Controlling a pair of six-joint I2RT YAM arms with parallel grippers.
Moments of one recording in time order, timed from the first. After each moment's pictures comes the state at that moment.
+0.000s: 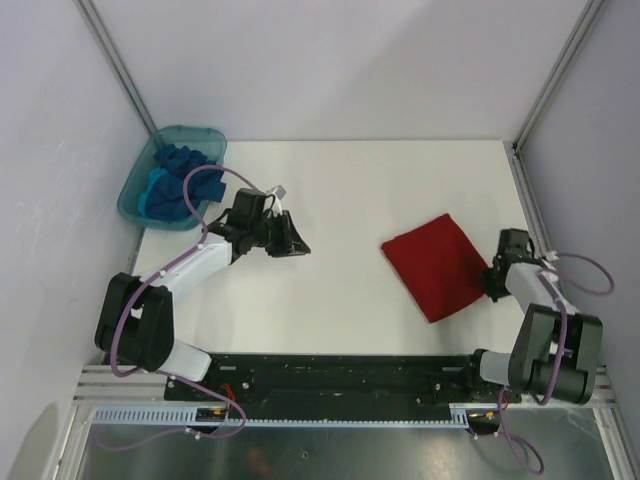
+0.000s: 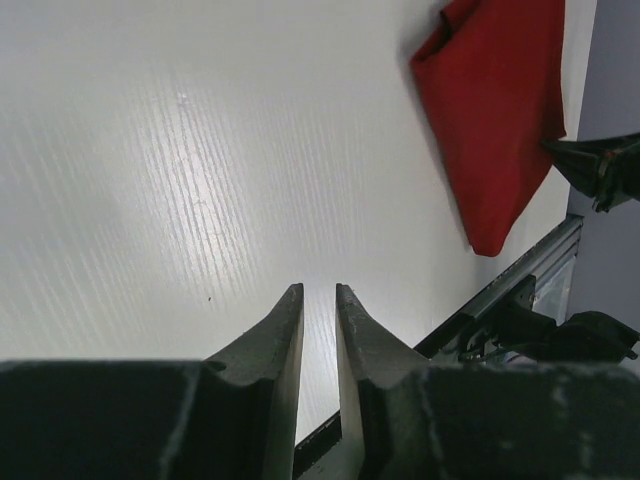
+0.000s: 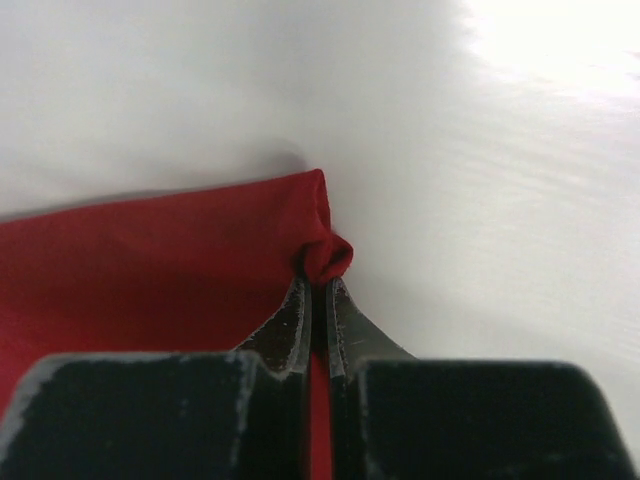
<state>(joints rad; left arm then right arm) -0.38 1.46 0.93 -0.28 0.46 -0.59 -0.19 1.32 0.65 -0.50 0.27 1.07</state>
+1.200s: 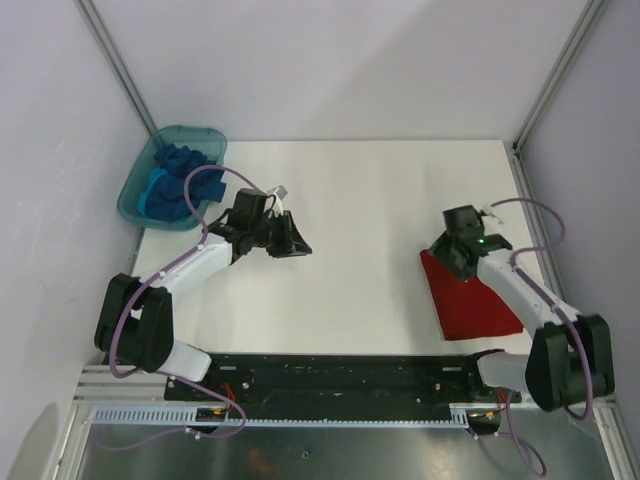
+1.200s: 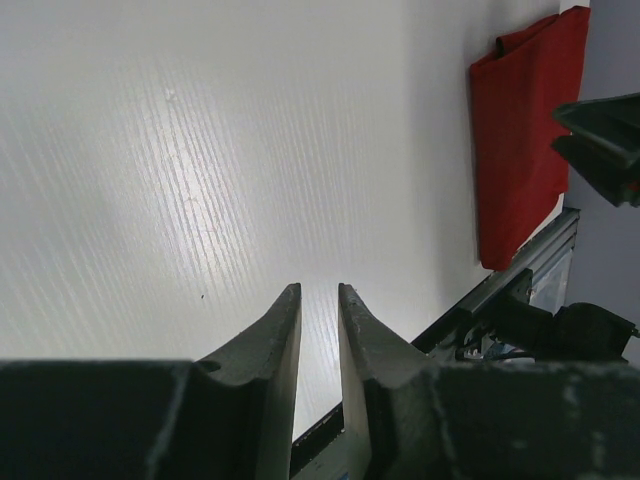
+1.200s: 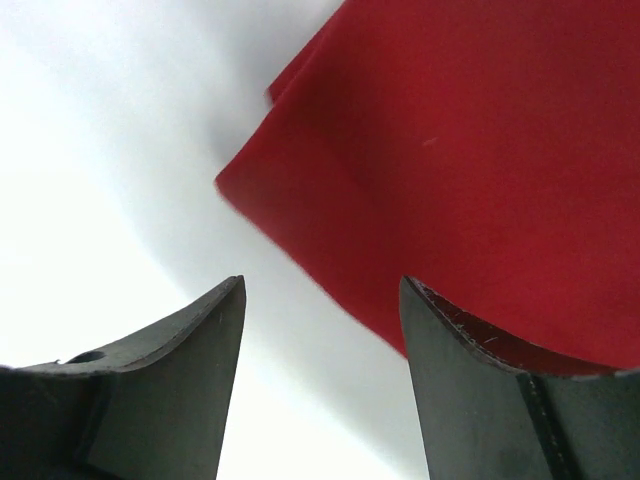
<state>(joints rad) -0.39 1.45 0.93 -0.28 0.48 -0.59 0.20 1.21 0.83 -0.63 0.30 0.93</state>
